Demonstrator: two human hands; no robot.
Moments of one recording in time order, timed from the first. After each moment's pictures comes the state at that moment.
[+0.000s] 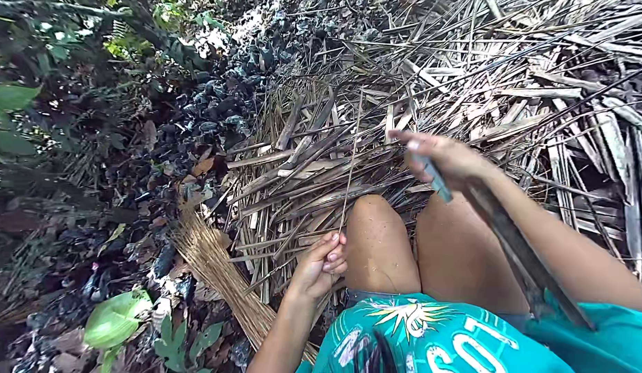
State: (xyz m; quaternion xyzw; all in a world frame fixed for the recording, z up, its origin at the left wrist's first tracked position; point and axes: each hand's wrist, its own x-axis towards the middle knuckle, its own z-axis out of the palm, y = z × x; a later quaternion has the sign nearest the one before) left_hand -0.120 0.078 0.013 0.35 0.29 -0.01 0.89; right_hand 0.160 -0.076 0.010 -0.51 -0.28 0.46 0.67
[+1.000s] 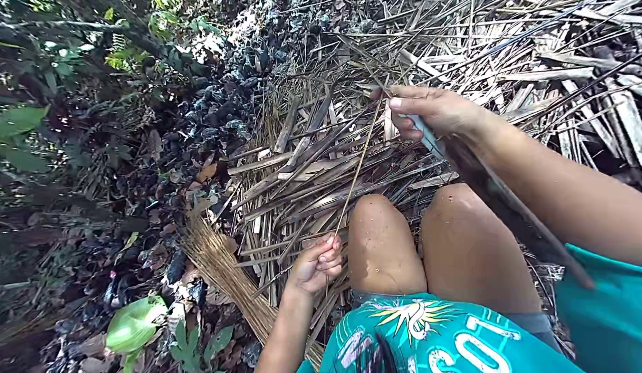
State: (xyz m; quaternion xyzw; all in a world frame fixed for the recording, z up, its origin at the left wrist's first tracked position) left_hand -0.117 0.104 -0.009 0.30 0.21 -0.07 0.93; right_hand 0.209 -0.042 0.044 -0.52 -0.37 0.41 0.65
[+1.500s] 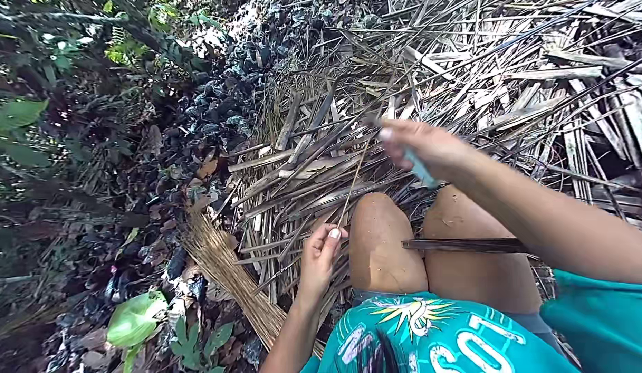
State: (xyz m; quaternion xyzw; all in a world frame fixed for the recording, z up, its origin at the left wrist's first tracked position) left_hand -0.106 0.075 0.000 0.69 0.23 0.16 0.67; right_hand 0.158 -0.045 0.035 -0.51 -0.32 0.43 0.68
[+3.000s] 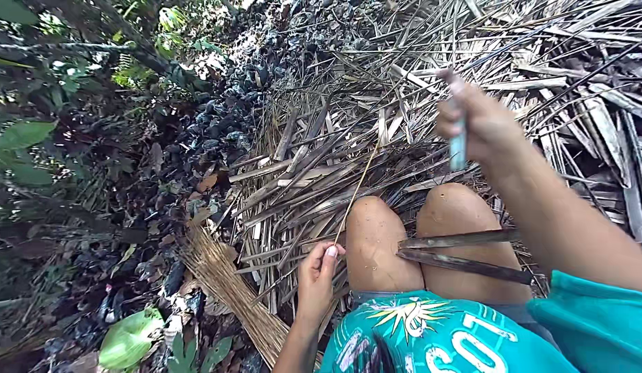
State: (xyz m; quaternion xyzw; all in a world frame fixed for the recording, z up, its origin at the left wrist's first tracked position) left_hand -0.134 0.051 0.015 0.77 0.22 0.18 0.57; right_hand 0.183 -0.104 0.037 -0.48 -0.22 0.28 0.80
